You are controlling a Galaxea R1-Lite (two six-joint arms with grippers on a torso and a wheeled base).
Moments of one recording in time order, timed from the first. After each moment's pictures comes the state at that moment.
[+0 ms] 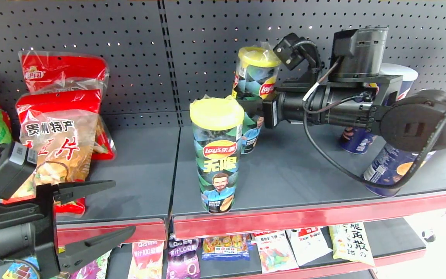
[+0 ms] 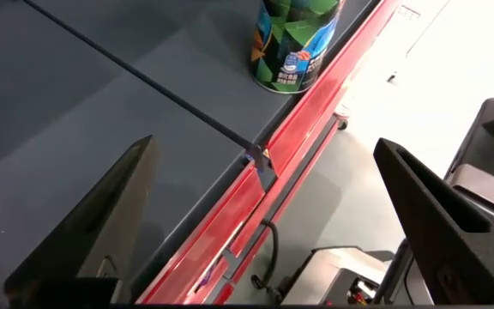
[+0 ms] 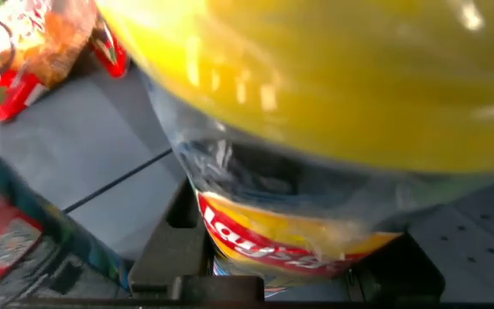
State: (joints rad) left arm -0.20 1.14 -0.43 -0.37 -0.67 0.19; right arm 0.57 1.86 -1.40 -0.31 0.33 -0.21
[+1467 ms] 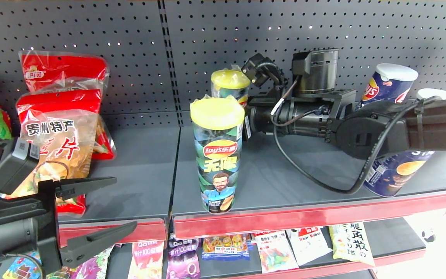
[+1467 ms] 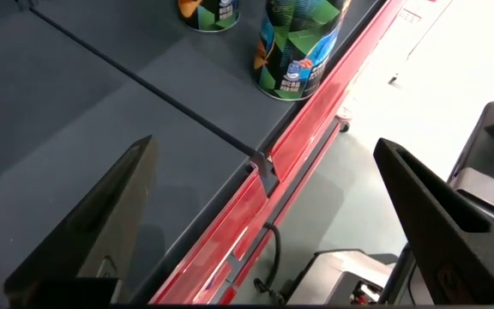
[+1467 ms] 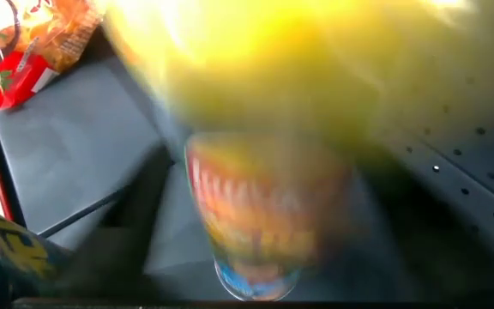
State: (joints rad) left arm -0.20 1.16 -0.45 -0.37 -0.67 0.20; right arm 0.63 1.97 -1.47 -0.31 0.32 -0.21
